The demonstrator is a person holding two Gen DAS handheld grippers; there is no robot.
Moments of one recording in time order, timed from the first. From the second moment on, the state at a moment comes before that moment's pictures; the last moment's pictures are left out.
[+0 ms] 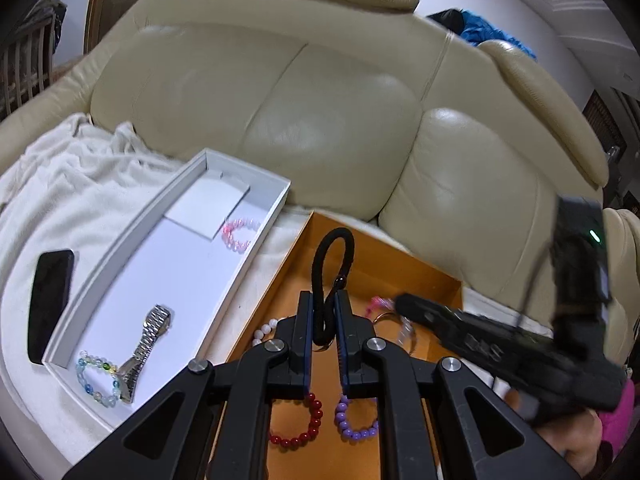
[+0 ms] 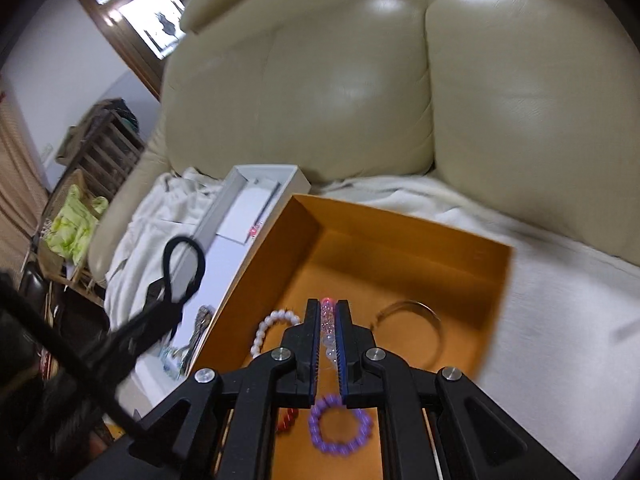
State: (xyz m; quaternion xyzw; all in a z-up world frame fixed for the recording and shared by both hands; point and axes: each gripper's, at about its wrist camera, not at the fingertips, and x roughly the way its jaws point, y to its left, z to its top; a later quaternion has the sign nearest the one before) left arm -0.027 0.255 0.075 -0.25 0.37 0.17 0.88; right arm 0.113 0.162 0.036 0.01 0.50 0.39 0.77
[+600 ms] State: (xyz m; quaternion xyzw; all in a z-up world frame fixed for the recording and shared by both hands) left arm 0.020 0.250 0.047 -0.24 0.41 0.15 0.86; right arm 0.168 0.178 -0.014 0.01 0.57 0.33 0.75
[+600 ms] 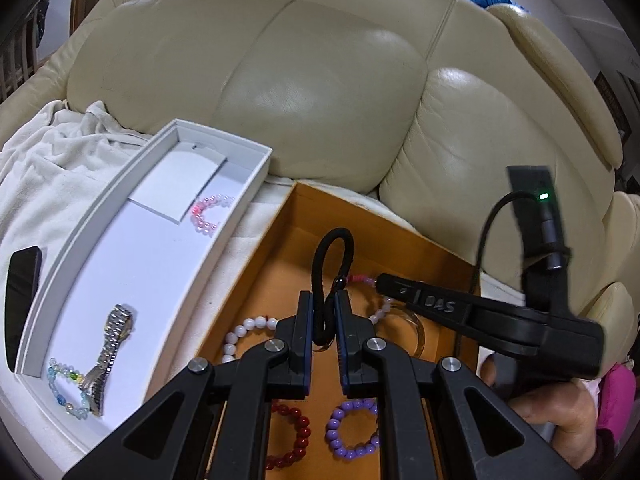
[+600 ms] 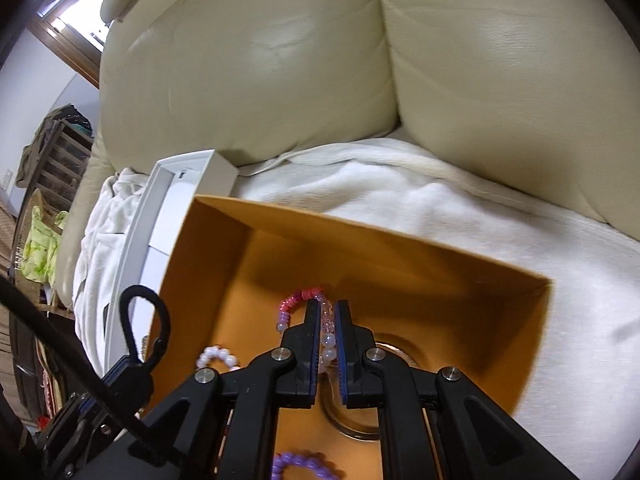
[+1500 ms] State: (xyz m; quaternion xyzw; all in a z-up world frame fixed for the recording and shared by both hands) left arm 0.027 0.222 0.067 -0.15 0.42 0.21 0.87; right arm 0.148 0.100 0.044 0.09 0.50 0.38 0.77
